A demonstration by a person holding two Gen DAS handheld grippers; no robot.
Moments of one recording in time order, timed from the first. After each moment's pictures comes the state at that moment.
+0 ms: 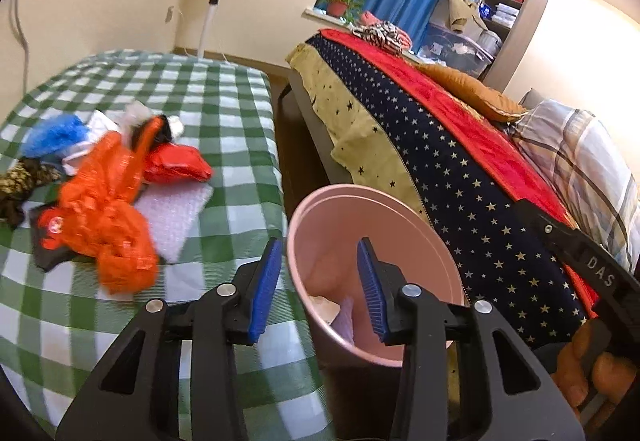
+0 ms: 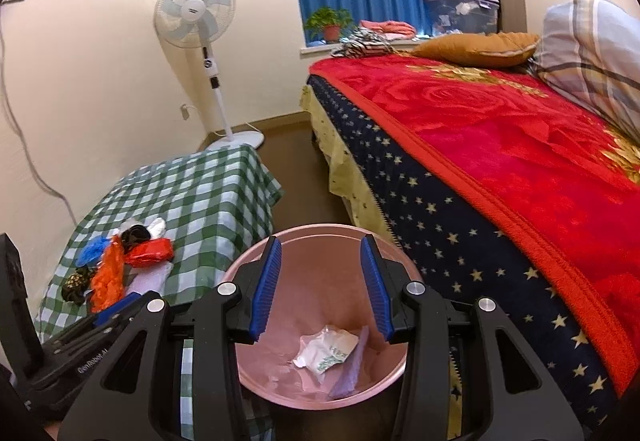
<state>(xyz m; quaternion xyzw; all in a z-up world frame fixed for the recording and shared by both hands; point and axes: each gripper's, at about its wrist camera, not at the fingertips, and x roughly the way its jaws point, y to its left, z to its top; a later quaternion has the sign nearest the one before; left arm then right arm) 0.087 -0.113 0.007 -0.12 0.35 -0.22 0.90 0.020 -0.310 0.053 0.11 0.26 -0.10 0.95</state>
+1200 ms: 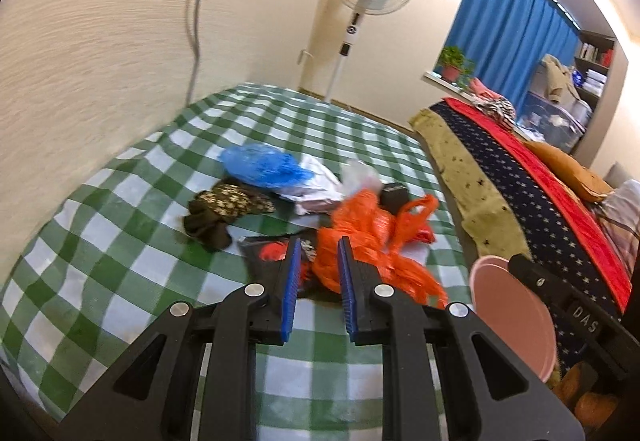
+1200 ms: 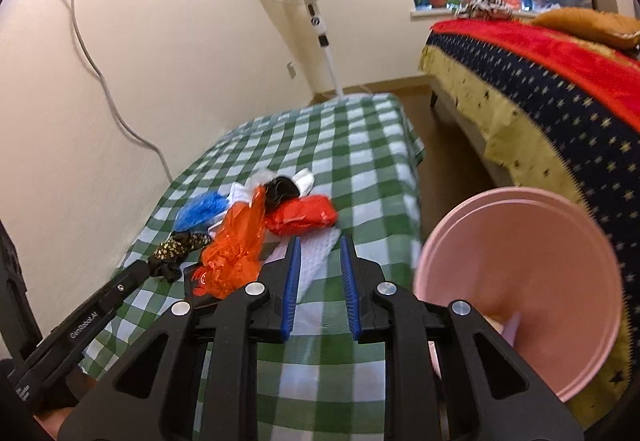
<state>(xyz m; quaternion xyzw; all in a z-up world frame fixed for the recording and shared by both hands) 0.082 0.046 0.002 -0.16 0.29 -0.01 0.94 0.093 -0.164 0.010 0.14 0.31 0.09 0.94</state>
